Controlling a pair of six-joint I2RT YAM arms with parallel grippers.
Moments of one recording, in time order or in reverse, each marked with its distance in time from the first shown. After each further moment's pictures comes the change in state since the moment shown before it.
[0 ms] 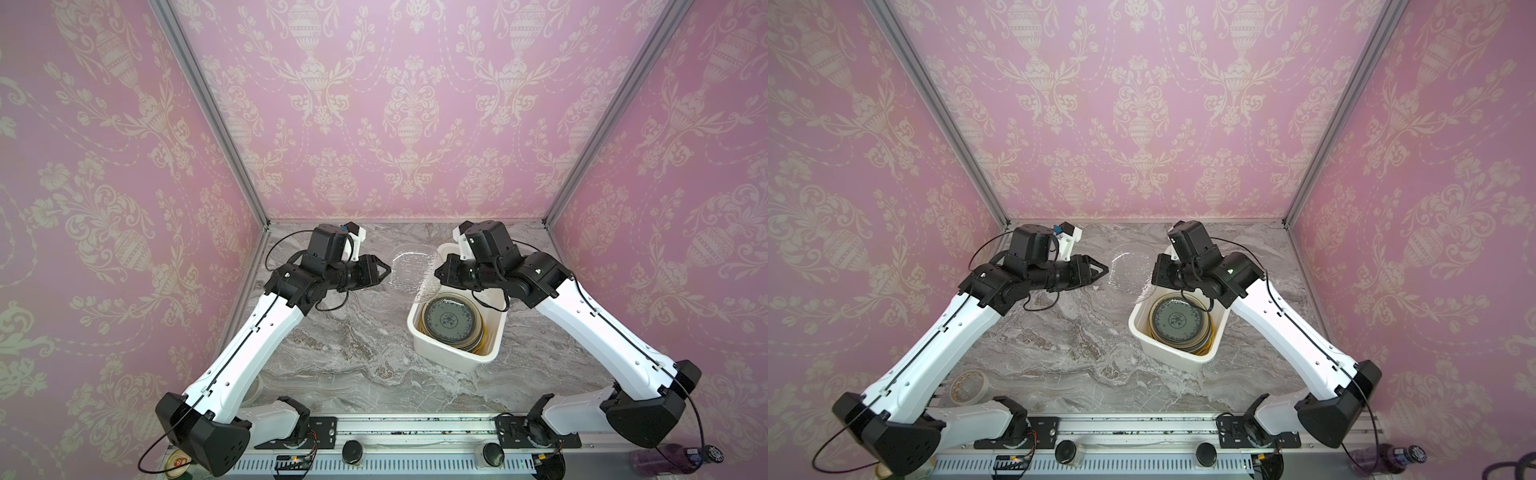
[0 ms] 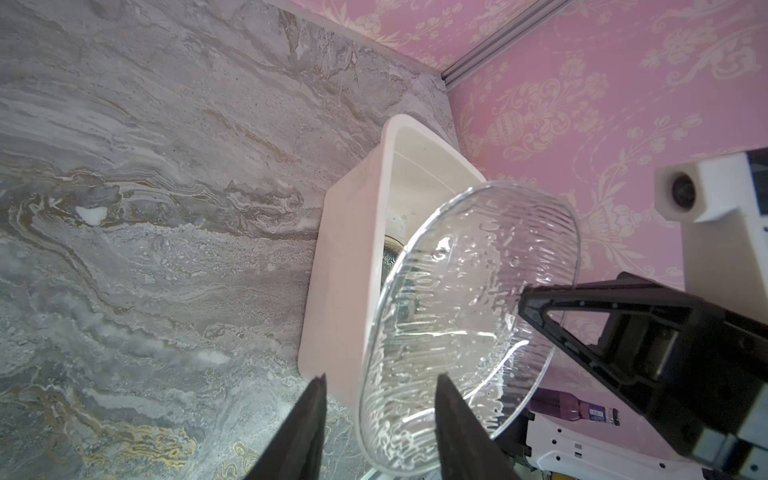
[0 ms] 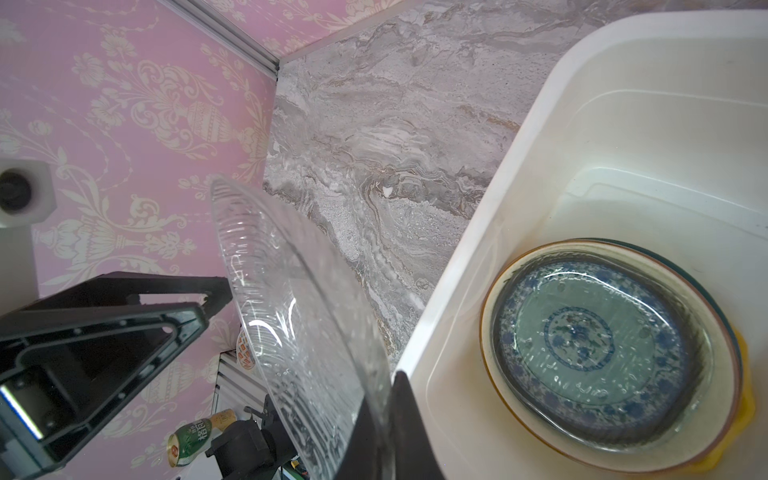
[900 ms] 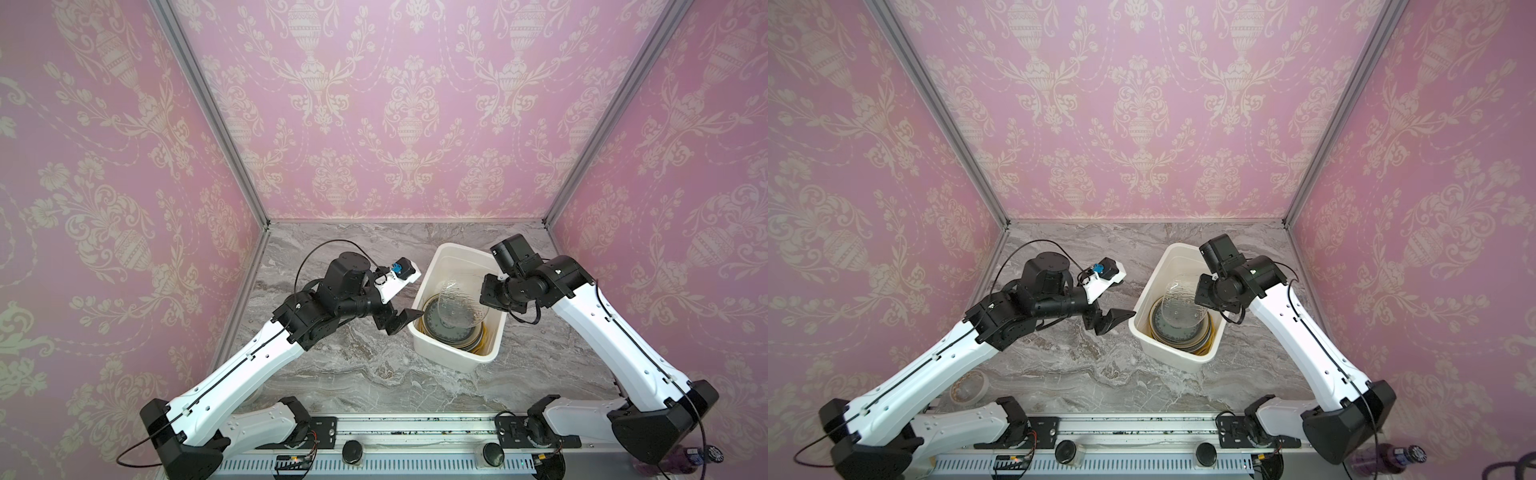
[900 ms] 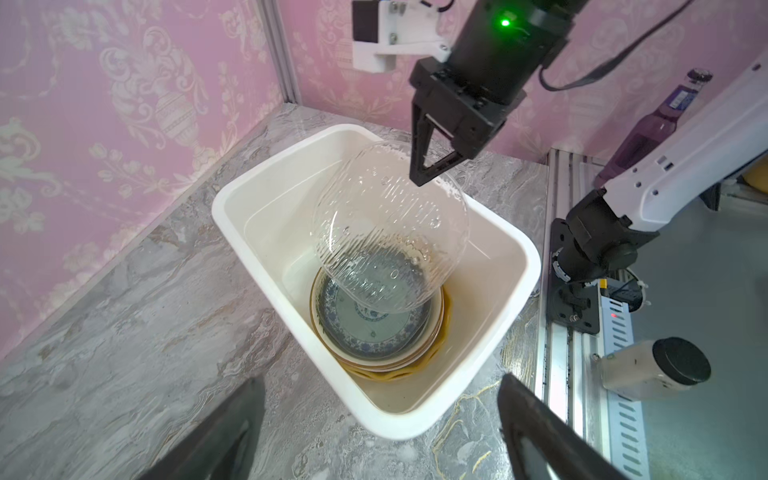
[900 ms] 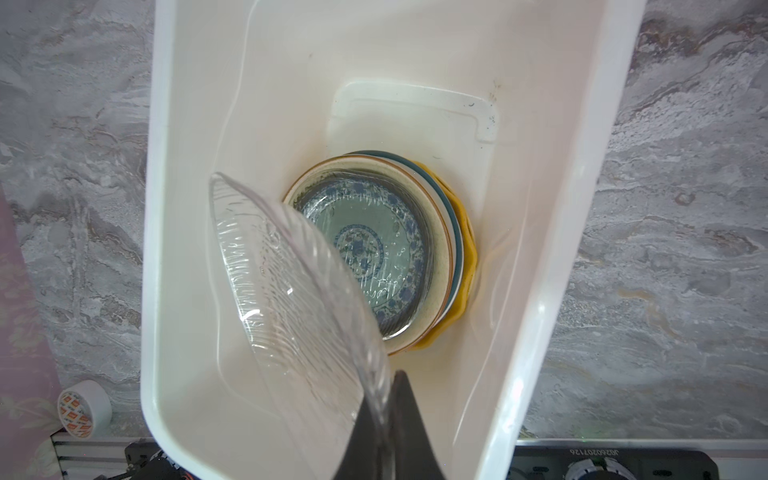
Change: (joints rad) left arm -0.311 -0.098 -0.127 0.134 -0.031 0.896; right arm -0.189 -0.057 -0.129 -0.351 0.115 -0.032
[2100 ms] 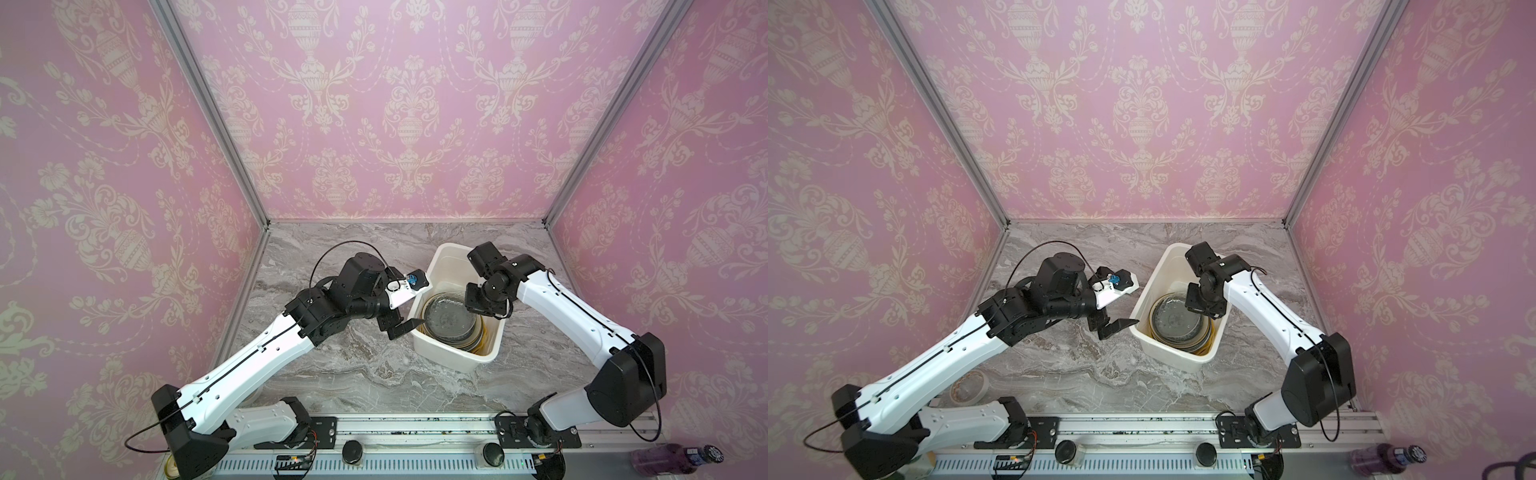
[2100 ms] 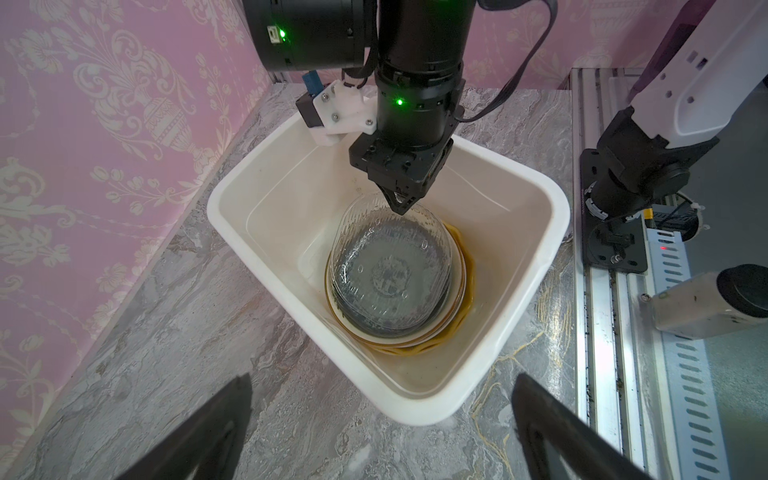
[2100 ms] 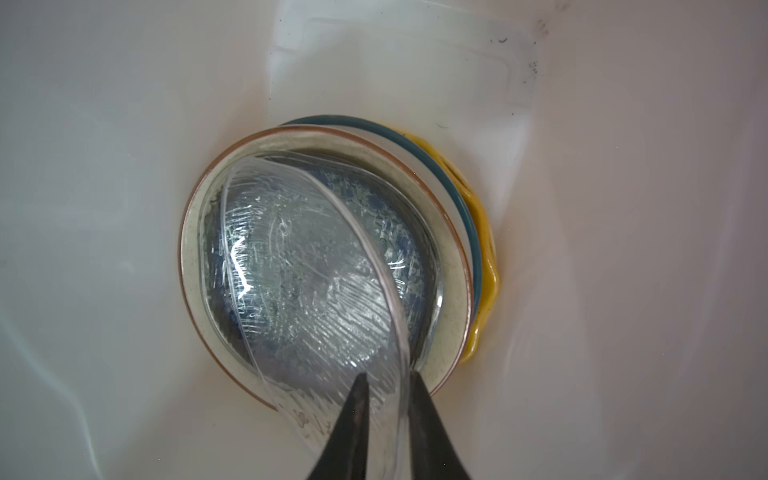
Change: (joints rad) left arm -0.037 0.062 0.051 -0.068 -0.086 0.138; right arm -0.026 0.167 -0.133 0.137 -0.061 -0.064
